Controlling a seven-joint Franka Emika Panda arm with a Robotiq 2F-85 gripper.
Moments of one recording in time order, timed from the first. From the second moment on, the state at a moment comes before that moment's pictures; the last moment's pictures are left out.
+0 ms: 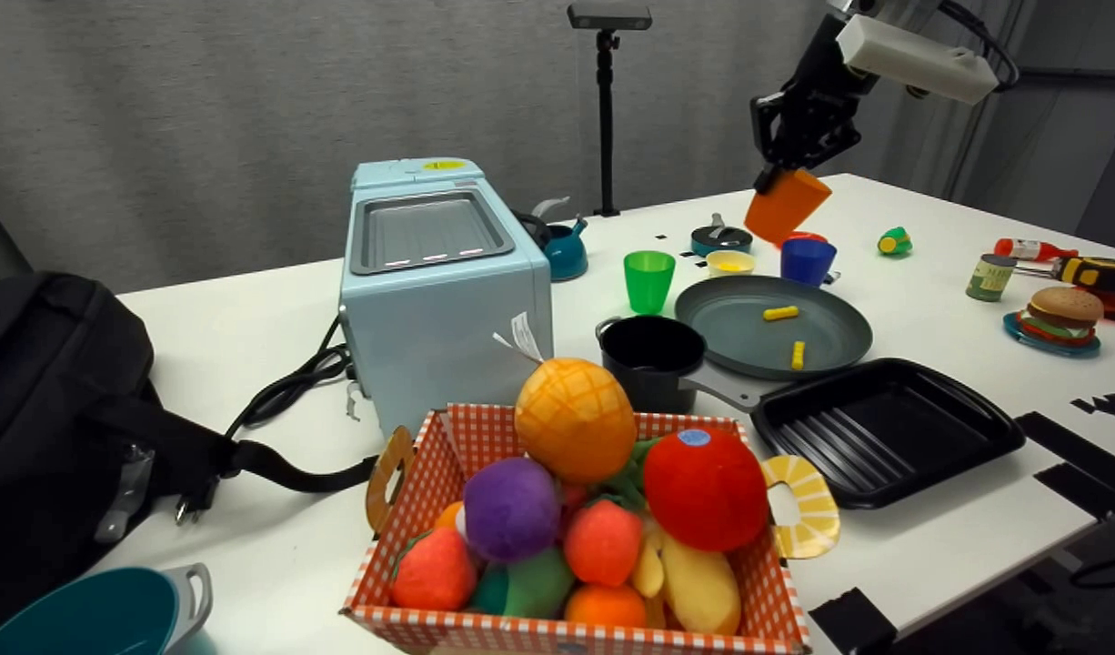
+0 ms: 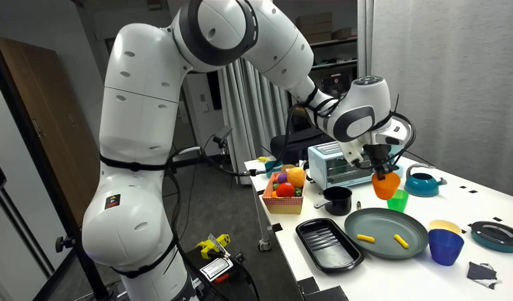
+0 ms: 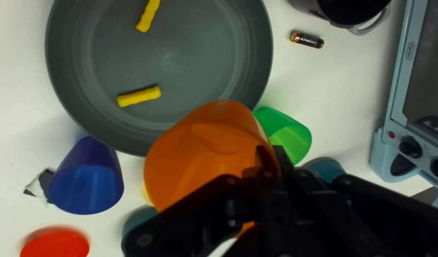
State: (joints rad) arm -0.06 0.40 0.02 -1.98 0.27 2.75 0.33
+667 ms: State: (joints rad) arm -0.16 0.49 0.23 -2.07 0.35 3.35 0.25
